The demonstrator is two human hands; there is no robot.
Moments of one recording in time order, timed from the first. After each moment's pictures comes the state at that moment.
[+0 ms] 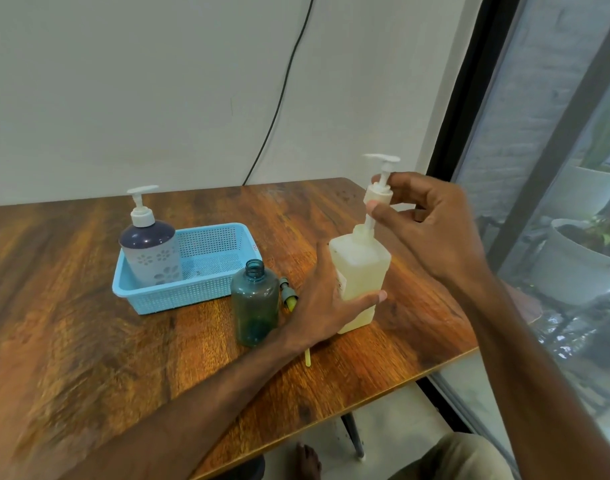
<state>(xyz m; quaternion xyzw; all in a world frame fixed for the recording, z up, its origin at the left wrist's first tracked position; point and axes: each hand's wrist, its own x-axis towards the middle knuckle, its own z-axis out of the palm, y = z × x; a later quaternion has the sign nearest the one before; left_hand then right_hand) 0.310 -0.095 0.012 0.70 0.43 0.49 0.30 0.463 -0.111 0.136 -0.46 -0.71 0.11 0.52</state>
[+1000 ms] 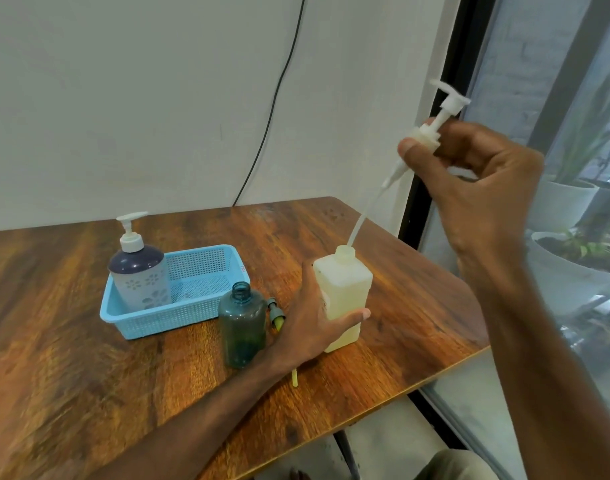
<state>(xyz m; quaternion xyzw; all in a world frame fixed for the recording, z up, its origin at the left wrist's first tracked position) 0.309 -0.097 0.014 0.70 0.45 0.47 0.30 0.470 -0.142 0.199 -0.40 -0.59 0.05 0.70</state>
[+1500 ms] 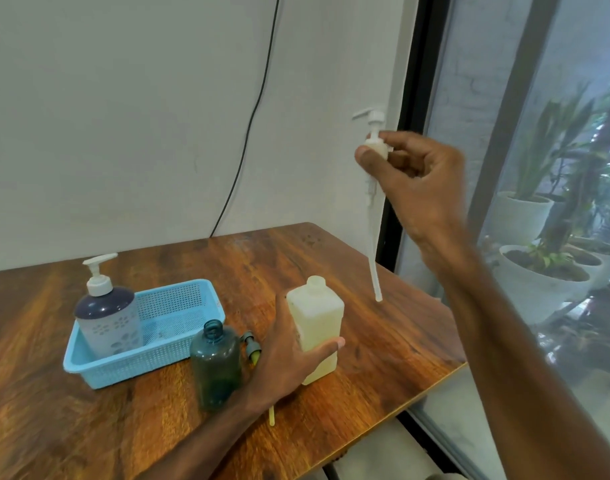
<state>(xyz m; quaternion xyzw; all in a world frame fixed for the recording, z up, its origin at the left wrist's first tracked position) 0.312 -0.100 0.016 0.69 0.46 0.47 0.30 0.476 -0.122 0.234 -0.42 -0.61 0.07 0.67</state>
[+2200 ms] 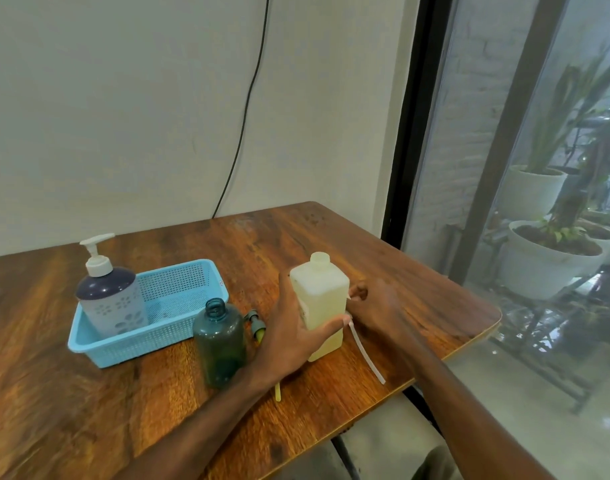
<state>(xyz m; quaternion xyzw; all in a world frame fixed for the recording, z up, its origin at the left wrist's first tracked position) 0.312 -0.097 0.013 0.70 0.47 0.46 0.29 0.494 -0.056 0.027 -0.68 -0.62 0.21 0.33</state>
